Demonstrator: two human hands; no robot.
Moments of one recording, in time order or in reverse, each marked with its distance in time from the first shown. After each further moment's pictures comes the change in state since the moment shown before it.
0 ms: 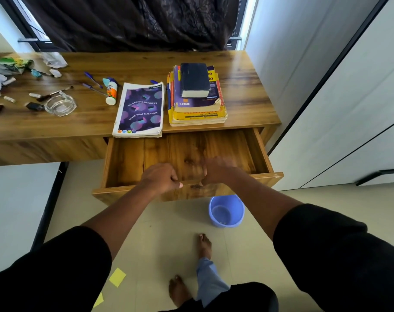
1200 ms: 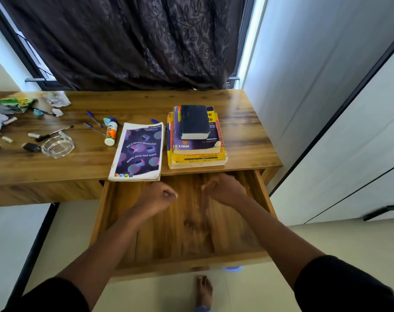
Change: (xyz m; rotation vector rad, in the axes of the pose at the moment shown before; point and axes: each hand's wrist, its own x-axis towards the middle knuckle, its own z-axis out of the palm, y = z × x) left_hand 0.049 0.003 -0.063 -0.478 0.029 -0.052; right_hand 0.032 0.033 -0.056 0.506 0.218 0.161
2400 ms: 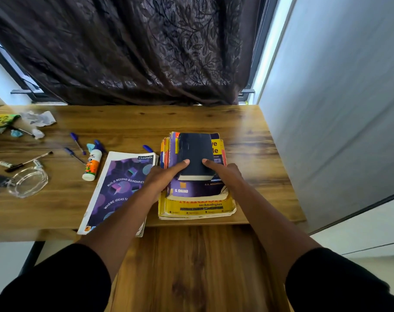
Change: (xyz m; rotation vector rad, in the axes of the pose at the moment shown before) left_hand 0.230 0.064 -0.041 -0.665 0.198 -0.416; right_hand 0.247 0.012 -0.064 0.841 -0.009 0.320
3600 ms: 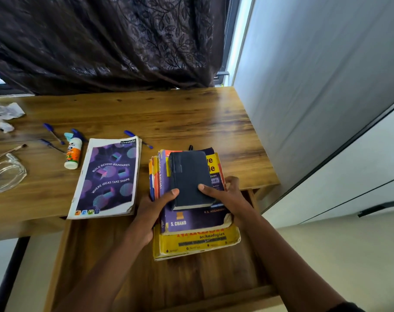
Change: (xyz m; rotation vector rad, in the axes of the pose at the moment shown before) left_hand -0.107 -0.109 0.005 -0.350 -0.245 0.037; right_hand -0.137 0.097 -0.032 0.198 -0.097 0.002
